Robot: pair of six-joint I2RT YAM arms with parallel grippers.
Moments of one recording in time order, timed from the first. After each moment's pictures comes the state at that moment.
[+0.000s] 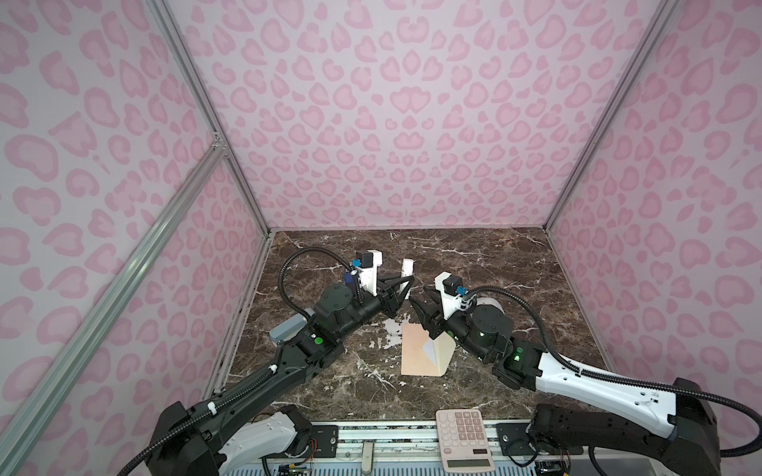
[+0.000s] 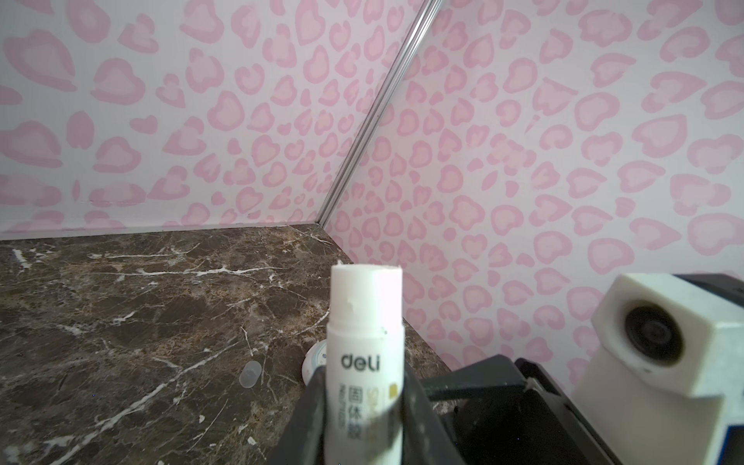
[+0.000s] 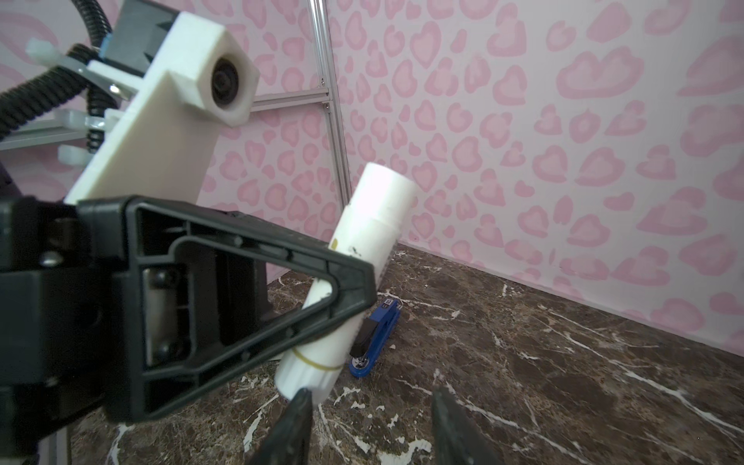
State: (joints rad) left arm -0.74 1.07 0.75 0.35 0.16 -0.53; right arm 1.02 1.11 0.75 0.27 0.26 0.16
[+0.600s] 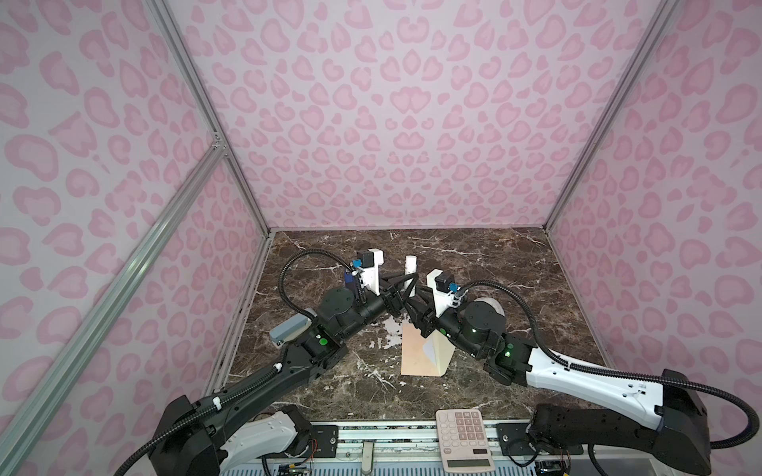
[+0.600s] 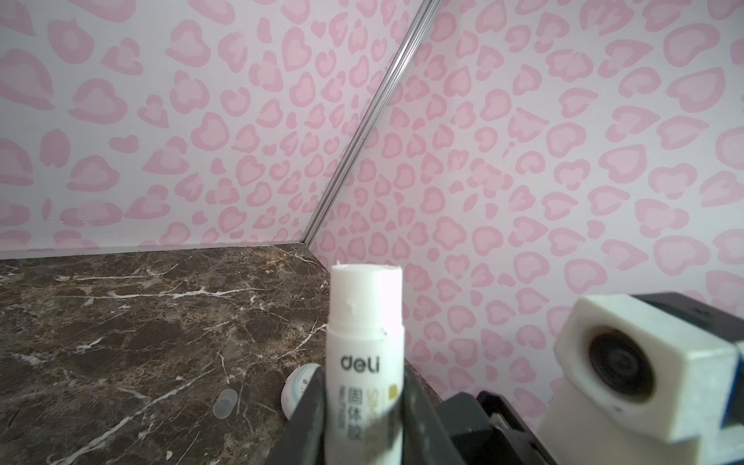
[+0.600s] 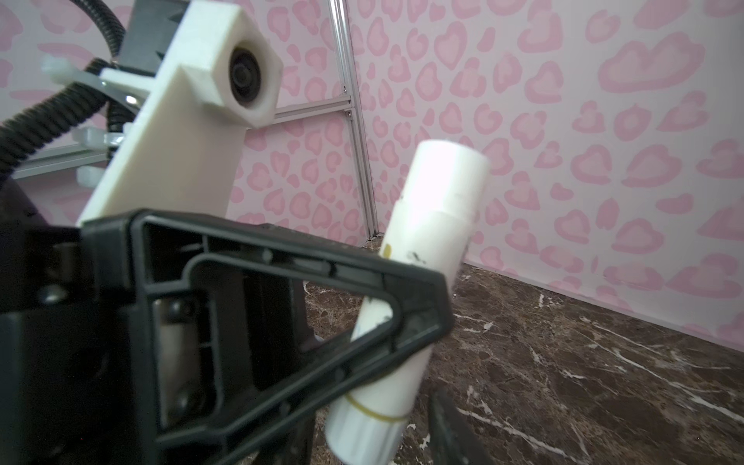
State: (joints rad) left arm -0.77 1.10 0.75 0.46 0.15 -0.56; right arm 1.01 1.17 0.79 0.32 0.23 0.19
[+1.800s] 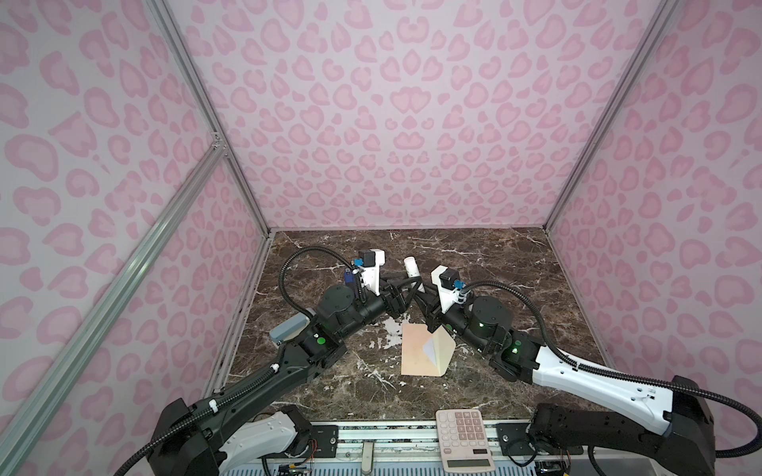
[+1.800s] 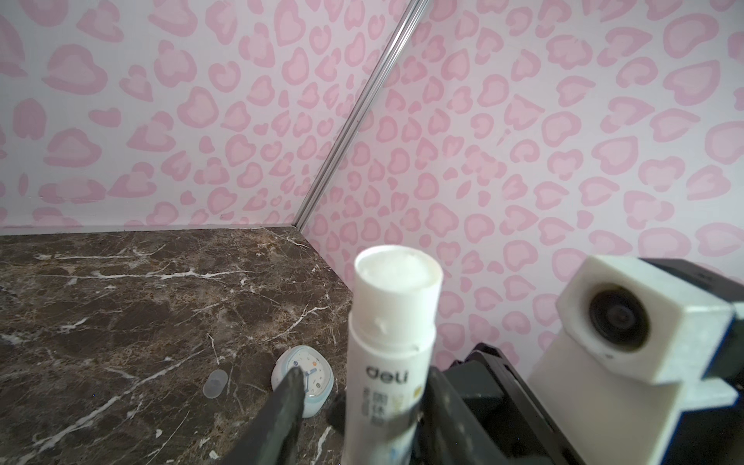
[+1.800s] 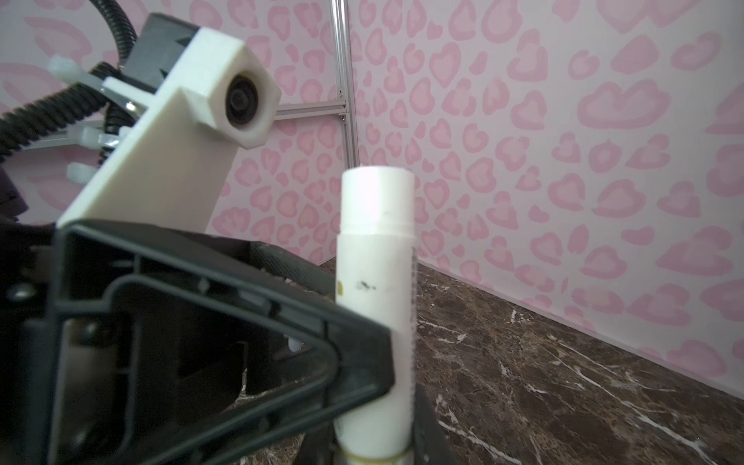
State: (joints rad) left arm -0.76 1.09 0.77 0.38 0.20 -0.59; right arm 0.97 1.13 0.80 0.28 0.18 0.09
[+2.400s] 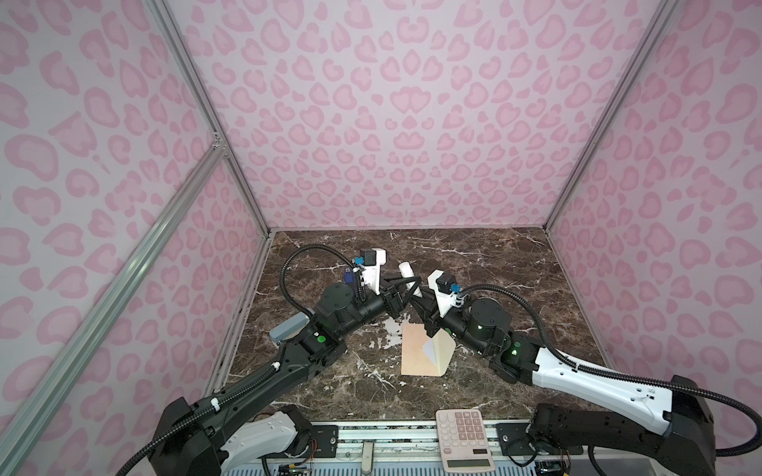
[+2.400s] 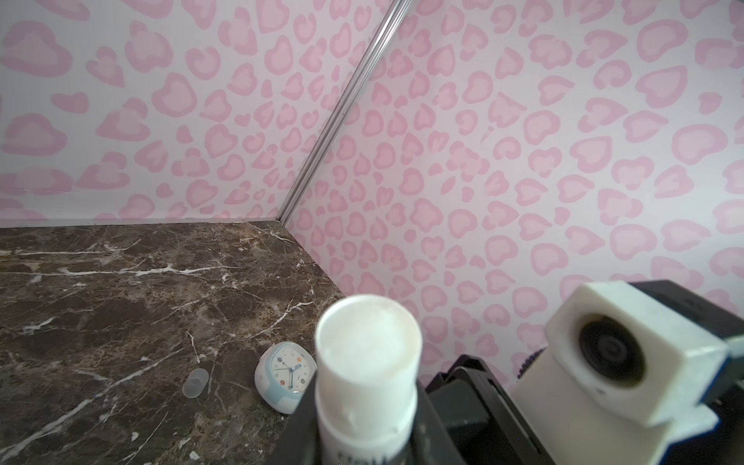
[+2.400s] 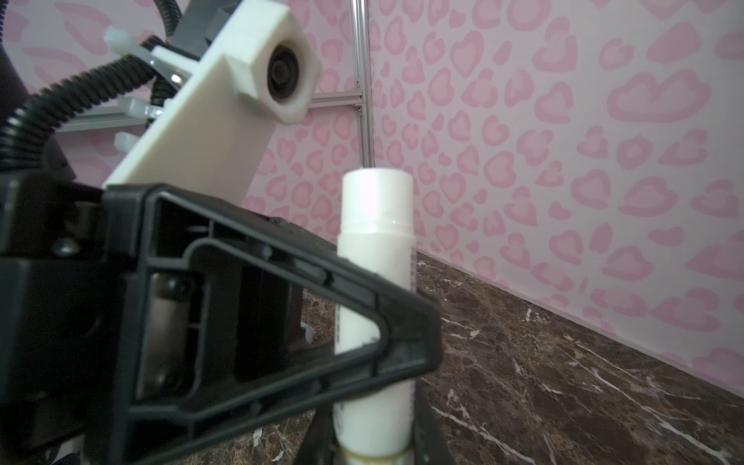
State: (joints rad) left arm -0.74 1.10 0.77 0.40 0.27 -0.63; right arm 0.99 1.13 0.79 0.27 0.16 0.08
